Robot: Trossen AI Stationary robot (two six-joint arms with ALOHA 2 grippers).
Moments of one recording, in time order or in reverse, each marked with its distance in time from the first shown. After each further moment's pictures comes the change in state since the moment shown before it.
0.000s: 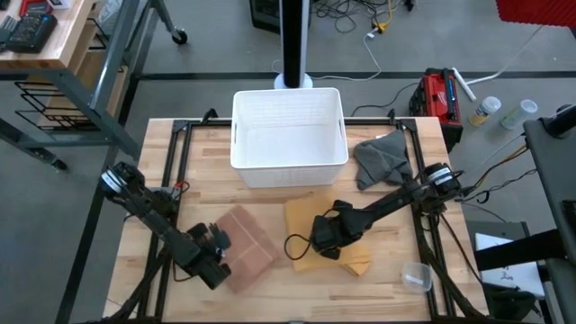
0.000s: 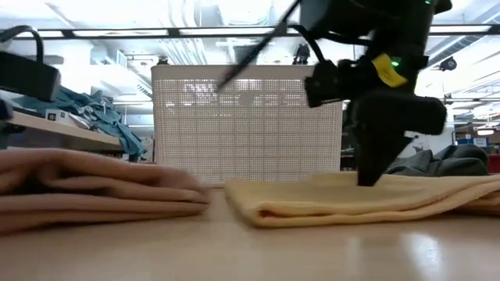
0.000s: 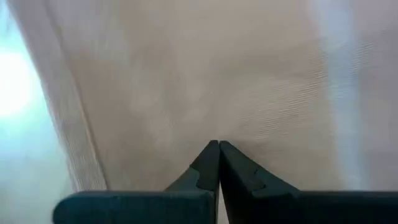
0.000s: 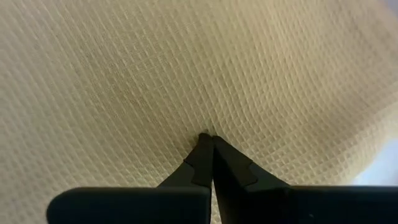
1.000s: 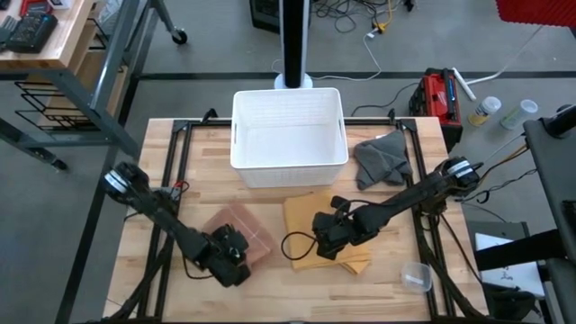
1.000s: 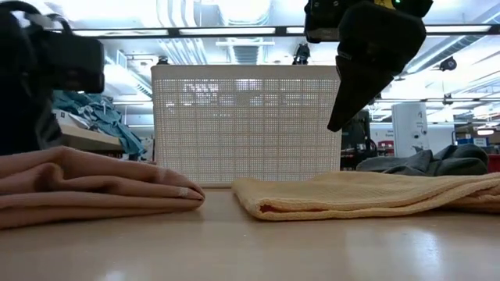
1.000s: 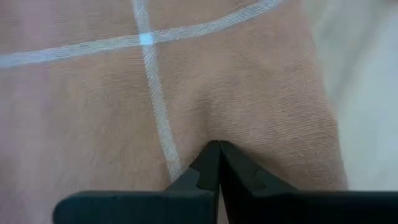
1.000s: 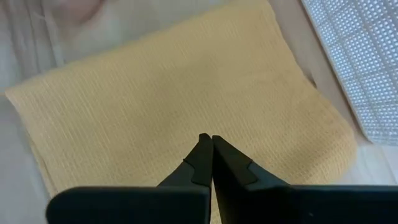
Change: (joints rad) left arm 0.102 0.035 -0.051 0.394 -0.174 0.085; right arm 0.040 -0.172 0.001 0.114 0.117 -0.035
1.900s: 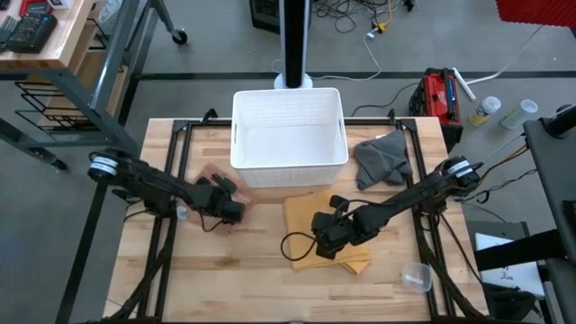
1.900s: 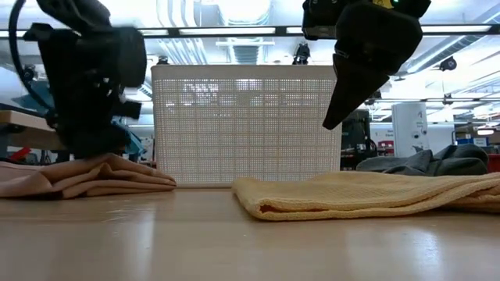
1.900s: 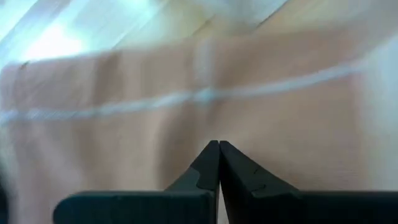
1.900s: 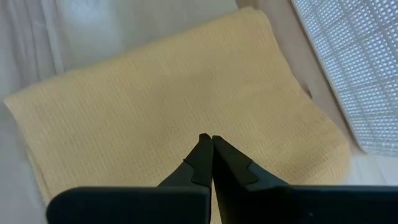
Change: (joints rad) left arm 0.494 -0.230 -0.128 -0.363 -0.065 0.197; right arm 0.000 0.000 0.000 0.020 0.026 -0.025
